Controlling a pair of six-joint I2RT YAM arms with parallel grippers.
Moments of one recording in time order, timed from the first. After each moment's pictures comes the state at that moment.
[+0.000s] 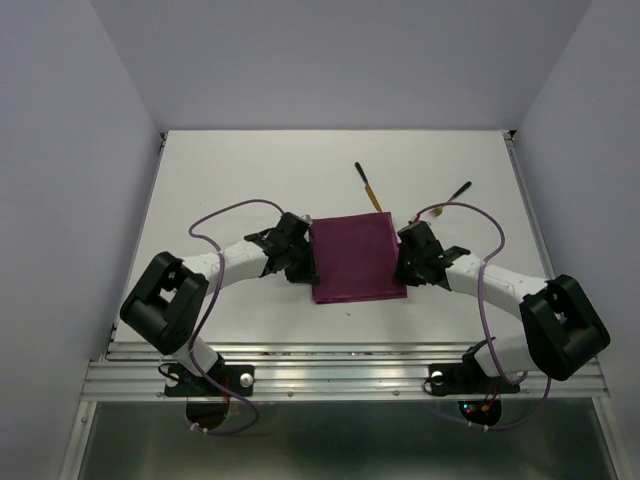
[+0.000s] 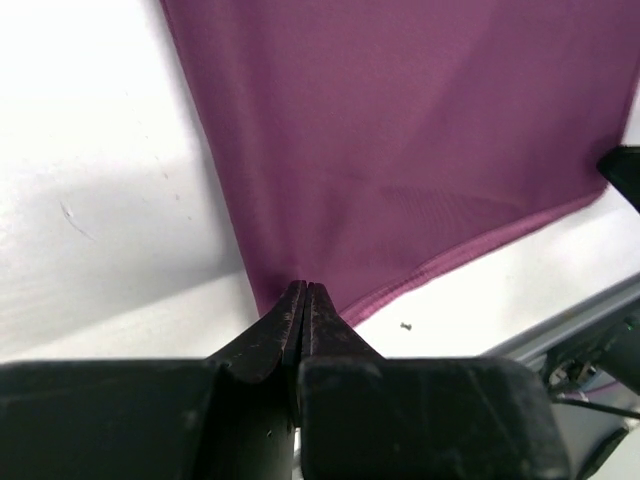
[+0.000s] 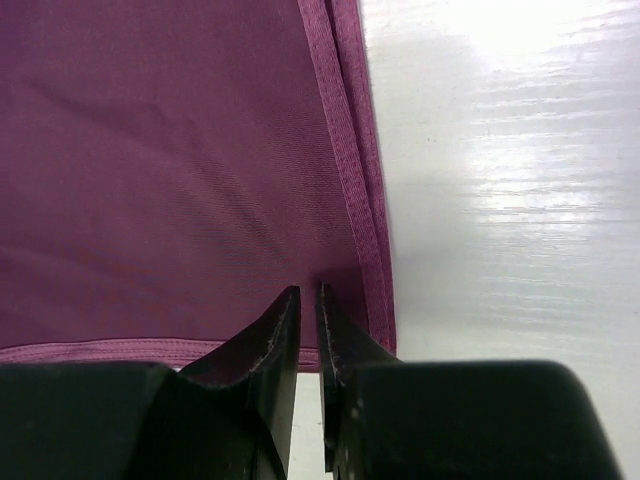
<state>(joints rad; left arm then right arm) -0.65 1.57 0.83 -0.28 0.19 -0.73 0.54 1.38 0.67 -0.31 0.12 0.67</state>
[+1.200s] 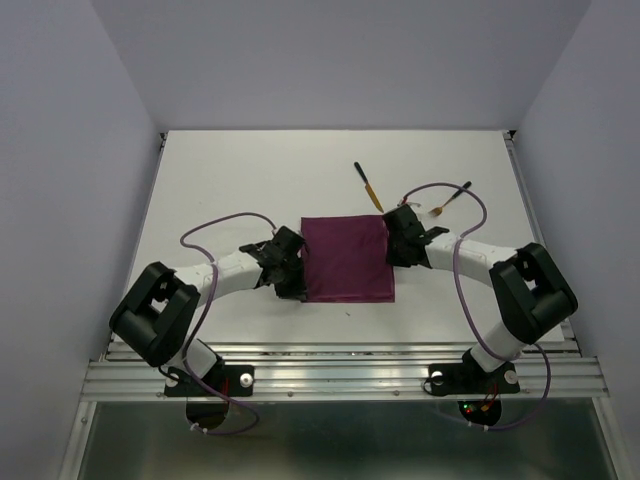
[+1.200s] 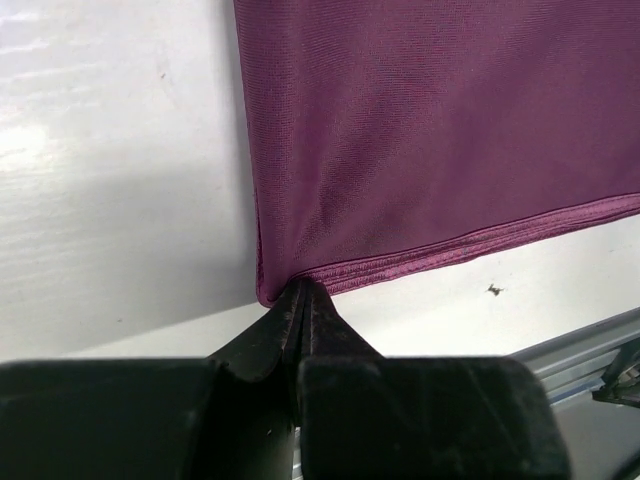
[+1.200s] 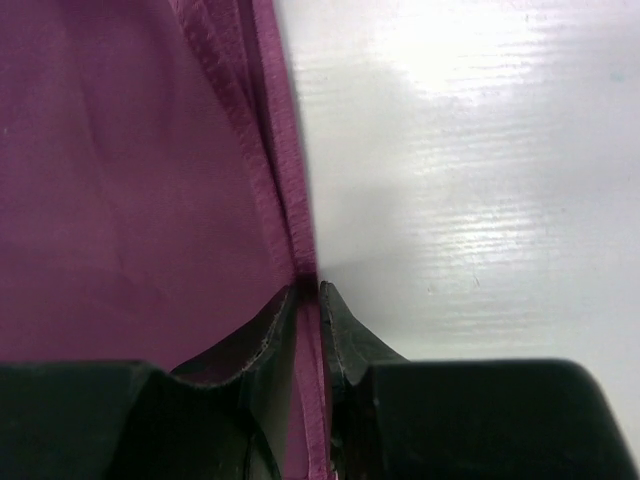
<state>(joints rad) -0.68 1.49 0.74 -0.38 0.12 -0.74 0.54 1.59 0.86 -0.30 0.27 0.61</state>
